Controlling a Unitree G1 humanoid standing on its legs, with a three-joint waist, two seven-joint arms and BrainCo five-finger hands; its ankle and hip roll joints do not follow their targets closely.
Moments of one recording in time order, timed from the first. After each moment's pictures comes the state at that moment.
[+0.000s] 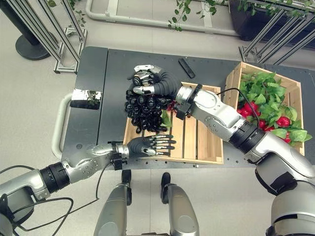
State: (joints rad) left arm -0.70 0.80 -1.06 0.20 -1.25 0.05 -0.42; right arm -1.05 -0.77 0.87 0.16 1.09 -0.15 0.30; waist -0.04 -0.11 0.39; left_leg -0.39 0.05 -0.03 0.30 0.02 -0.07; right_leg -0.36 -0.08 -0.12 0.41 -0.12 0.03
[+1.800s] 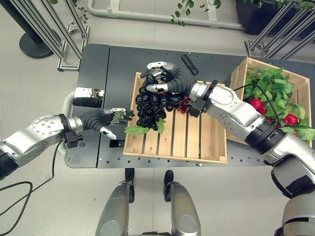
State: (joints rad) left arm -0.78 1.19 -0.92 0.11 -0.90 -0.10 -0.47; right arm -1.03 -0.90 0.84 0.11 1.09 -0.14 0.34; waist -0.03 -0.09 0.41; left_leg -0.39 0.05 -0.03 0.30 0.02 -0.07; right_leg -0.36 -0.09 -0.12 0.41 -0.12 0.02
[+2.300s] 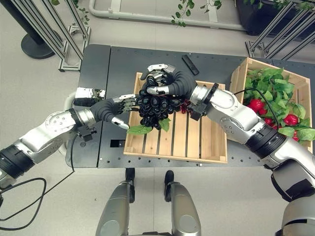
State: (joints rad) left arm -0.78 0.99 -0.82 0.10 -0.84 -0.17 -0.35; right arm -0.98 -0.89 0.79 0.08 1.09 -0.14 0.35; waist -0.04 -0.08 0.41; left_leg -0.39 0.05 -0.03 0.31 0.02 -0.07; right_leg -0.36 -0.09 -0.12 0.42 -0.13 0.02
